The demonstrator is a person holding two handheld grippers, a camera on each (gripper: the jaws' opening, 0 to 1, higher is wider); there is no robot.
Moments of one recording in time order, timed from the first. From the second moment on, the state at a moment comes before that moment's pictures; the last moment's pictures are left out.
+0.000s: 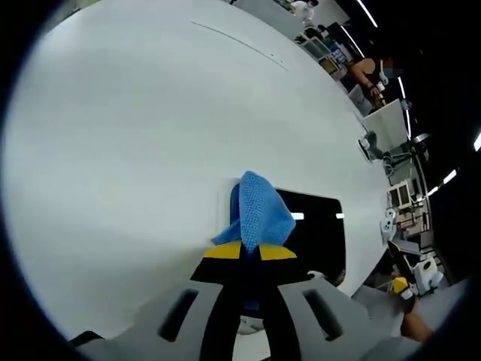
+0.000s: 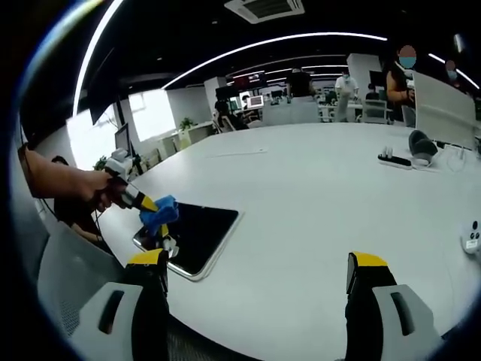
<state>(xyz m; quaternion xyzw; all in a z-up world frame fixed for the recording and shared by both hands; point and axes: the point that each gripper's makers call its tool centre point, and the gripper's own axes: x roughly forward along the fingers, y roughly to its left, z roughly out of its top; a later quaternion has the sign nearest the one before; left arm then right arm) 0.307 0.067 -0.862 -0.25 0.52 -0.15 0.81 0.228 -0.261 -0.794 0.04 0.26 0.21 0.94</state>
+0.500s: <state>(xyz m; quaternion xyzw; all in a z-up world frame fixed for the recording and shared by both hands) 0.304 0.066 -0.863 -0.24 0.51 -0.14 0.81 0.226 -0.260 -0.795 0.04 0.26 0.21 0.94</state>
